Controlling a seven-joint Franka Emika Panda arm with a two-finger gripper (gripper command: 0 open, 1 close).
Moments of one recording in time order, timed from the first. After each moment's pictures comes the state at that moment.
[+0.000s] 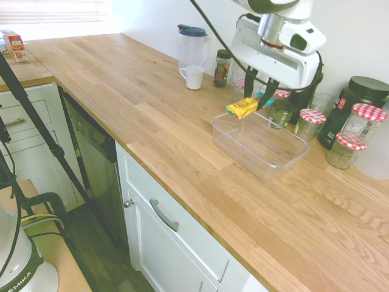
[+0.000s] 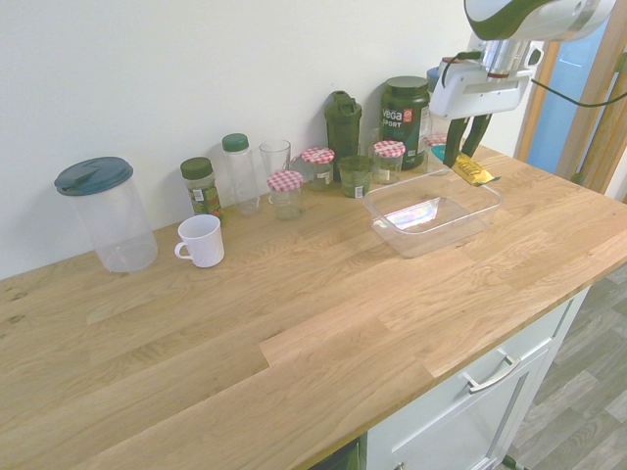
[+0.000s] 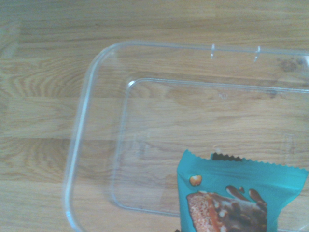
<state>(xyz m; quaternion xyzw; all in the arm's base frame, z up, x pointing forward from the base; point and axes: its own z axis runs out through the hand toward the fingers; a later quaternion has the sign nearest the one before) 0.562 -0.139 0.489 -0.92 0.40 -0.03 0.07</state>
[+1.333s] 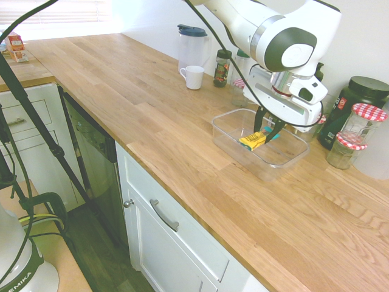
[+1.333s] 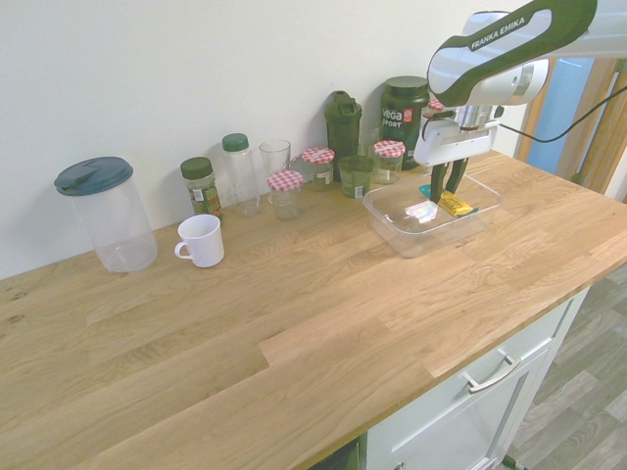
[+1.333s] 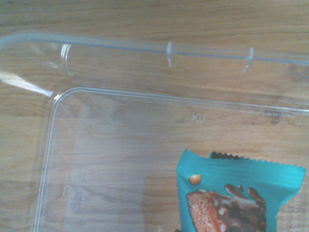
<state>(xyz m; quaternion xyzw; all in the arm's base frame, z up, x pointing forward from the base) 0.616 -0.156 0.401 -0.92 0.39 -0.01 0.06</state>
